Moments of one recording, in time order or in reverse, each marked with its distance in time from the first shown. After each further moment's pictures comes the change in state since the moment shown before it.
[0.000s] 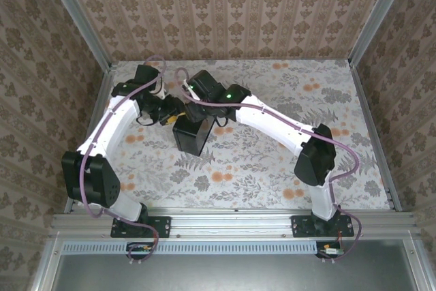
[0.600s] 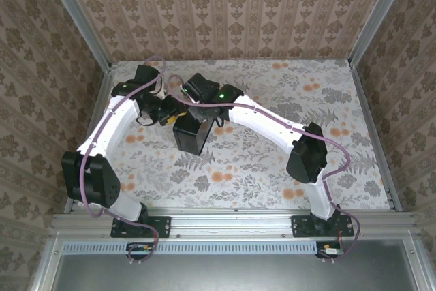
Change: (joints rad) left arm 0.002 0.000 0.000 -0.006 0.001 0.001; right arm 0.008 0.071 0.071 -0.085 0.146 -0.087
